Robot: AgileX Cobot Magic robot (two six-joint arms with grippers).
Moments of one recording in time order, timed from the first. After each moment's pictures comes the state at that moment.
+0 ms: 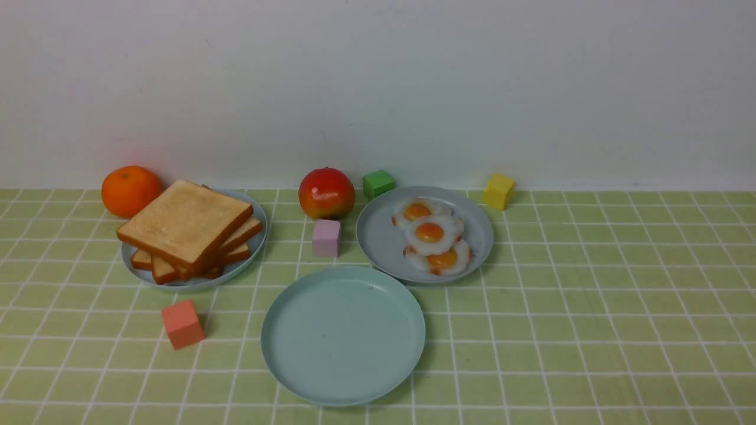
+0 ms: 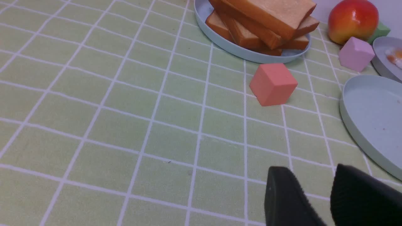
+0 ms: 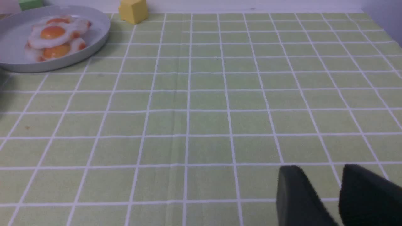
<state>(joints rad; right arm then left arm) -0.03 -0.01 0.02 -0.02 0.39 -0.01 -0.01 -0.01 0.03 -0.02 0.39 -0.28</state>
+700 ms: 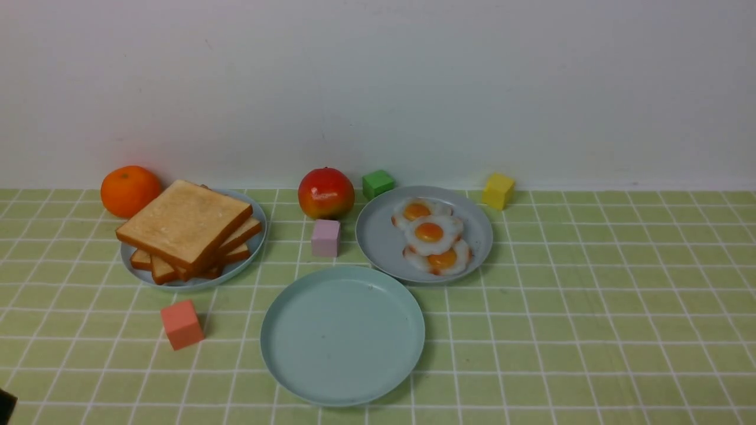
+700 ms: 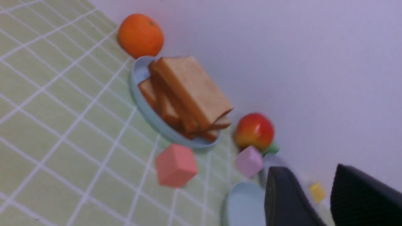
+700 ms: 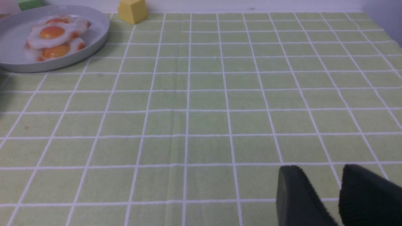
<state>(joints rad) -0.03 -0.01 0.02 -0.02 0.39 -0.01 -0.01 -0.01 0.03 -0.35 0.05 -0.48</state>
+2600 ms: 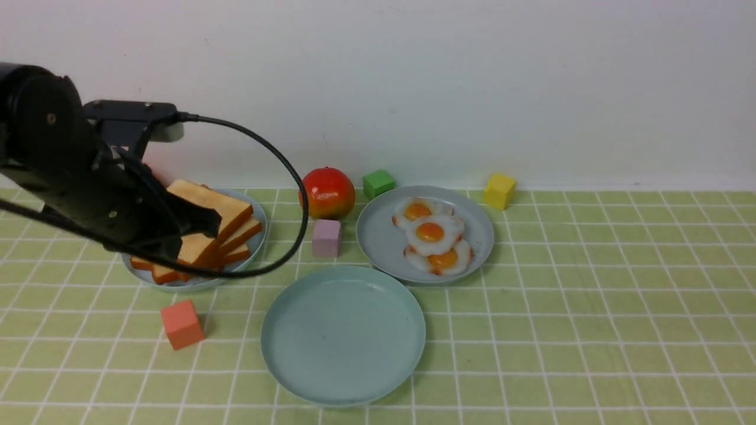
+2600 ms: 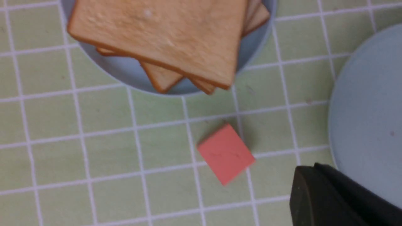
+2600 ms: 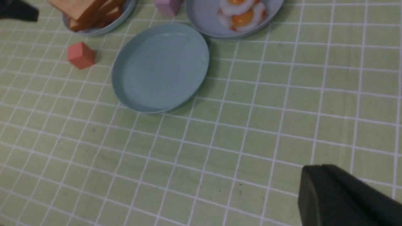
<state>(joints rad) 0.12 0.63 -0.86 0.42 1.06 -0.15 -0.18 1.56 -1.18 0.01 0.74 -0.07</state>
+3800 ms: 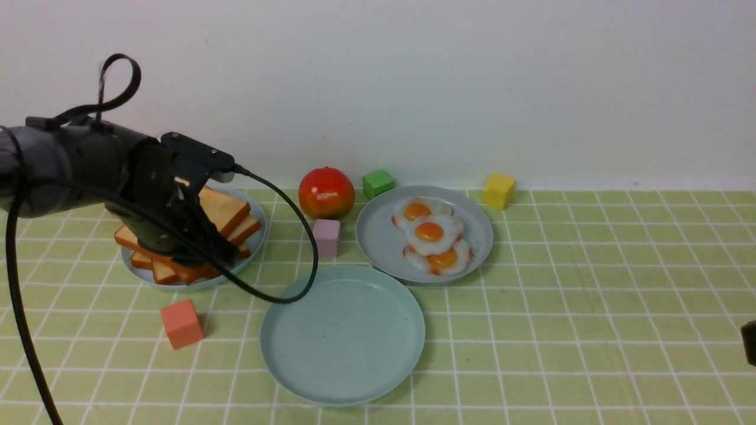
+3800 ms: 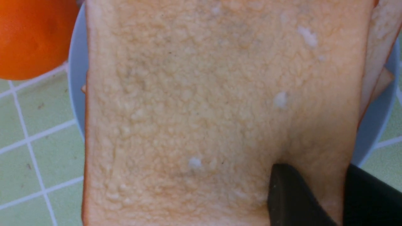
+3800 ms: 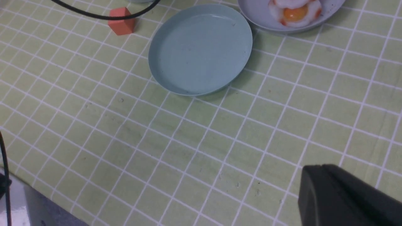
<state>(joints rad) 0.25 0.72 -0.92 0.42 1.05 -0.21 -0.17 1.90 -1.28 0.22 0.51 0.06</state>
